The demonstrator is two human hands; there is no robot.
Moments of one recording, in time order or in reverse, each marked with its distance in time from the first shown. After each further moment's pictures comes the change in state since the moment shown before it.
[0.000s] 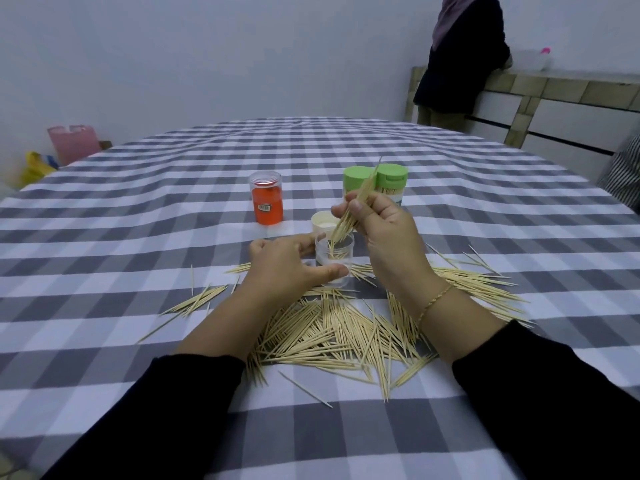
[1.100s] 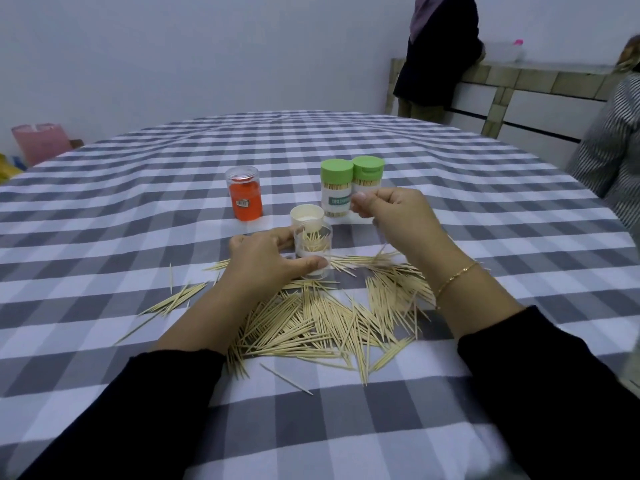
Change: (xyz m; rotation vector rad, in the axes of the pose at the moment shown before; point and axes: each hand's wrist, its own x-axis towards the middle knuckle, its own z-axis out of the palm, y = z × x) left_hand 0.006 -0.009 0.000 -0.041 -0.043 -0.022; right_hand 0.001 -0.033 -0.039 -0.535 0.065 0.100
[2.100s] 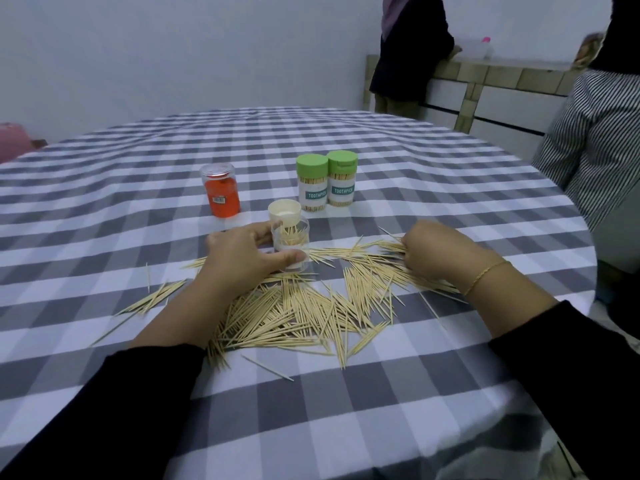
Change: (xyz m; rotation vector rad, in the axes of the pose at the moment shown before) left_hand 0.002 0.000 0.001 0.015 -0.018 -0.001; right_hand -0.010 0.046 -0.062 -1.367 -0.303 0.109
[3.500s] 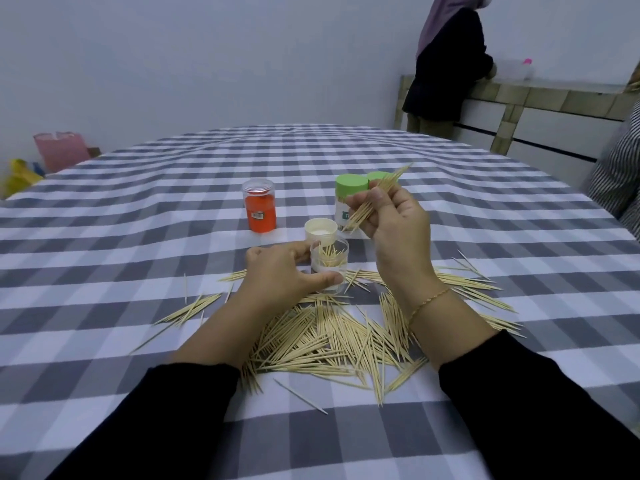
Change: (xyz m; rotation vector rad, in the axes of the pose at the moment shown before) left_hand -0.003 0.004 0.001 0.016 0.057 0.001; right_hand 0.010 -0.109 -0.037 1.969 0.524 -0.149
